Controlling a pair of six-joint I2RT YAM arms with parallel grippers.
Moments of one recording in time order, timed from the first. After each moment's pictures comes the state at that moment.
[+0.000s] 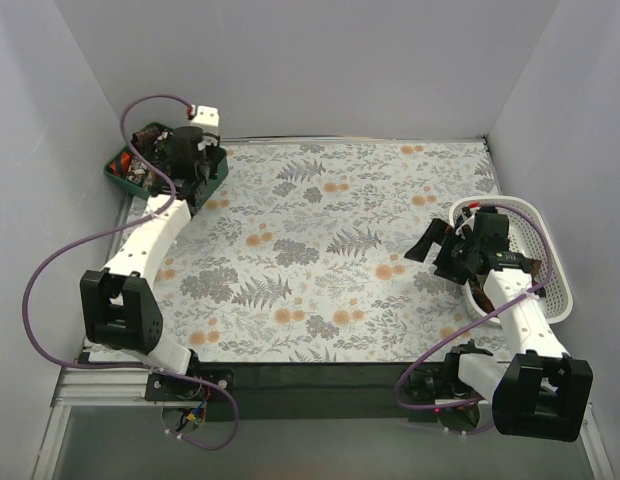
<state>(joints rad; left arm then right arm) -0.25 1.52 1.29 -0.19 -0.31 0.13 -0.07 1.05 0.71 -0.57 -0.40 0.44</state>
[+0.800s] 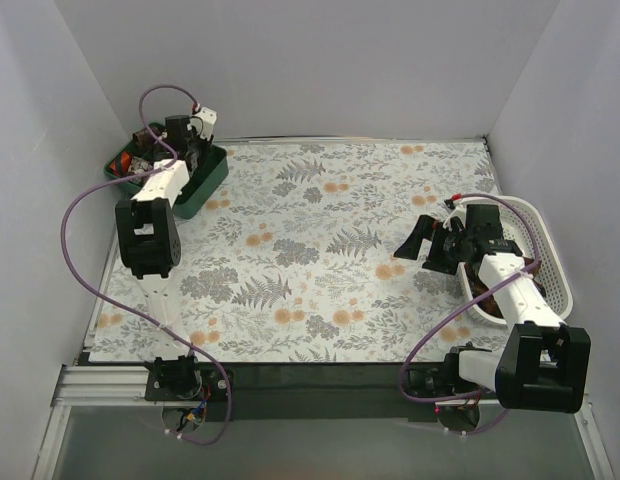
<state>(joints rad) 0.03 2.19 1.80 -0.15 -0.03 0.46 -0.03 1.19 0.75 -0.50 -0.57 0.32</state>
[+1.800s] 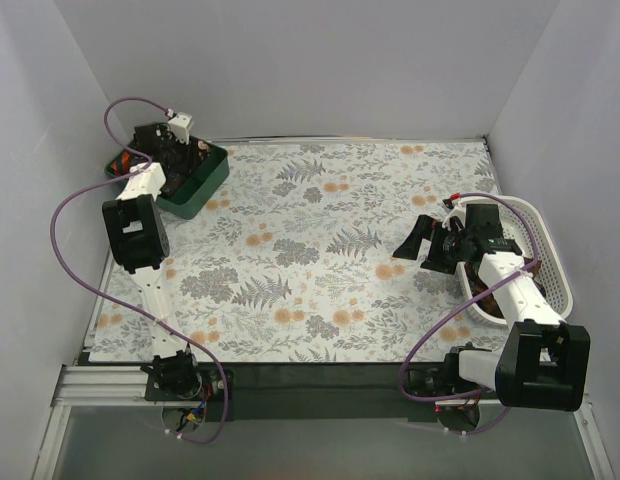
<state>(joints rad) 0.19 2.34 1.91 -0.17 0.49 0.35 -0.03 1.20 0.76 -0.50 -0.59 0.30</state>
